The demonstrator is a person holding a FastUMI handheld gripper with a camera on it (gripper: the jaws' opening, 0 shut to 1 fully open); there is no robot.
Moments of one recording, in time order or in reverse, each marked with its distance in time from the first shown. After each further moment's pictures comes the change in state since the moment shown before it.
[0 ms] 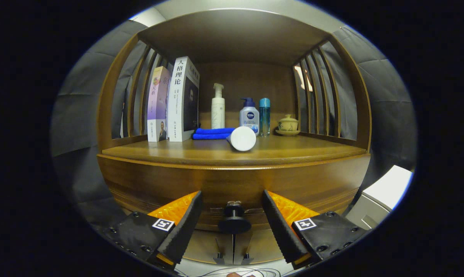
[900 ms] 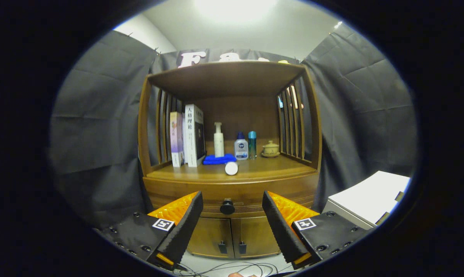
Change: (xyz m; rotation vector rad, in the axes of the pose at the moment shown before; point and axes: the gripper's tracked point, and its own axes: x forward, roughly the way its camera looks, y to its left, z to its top) arm -0.188 -0.028 0.084 0.036 -0.183 0.029
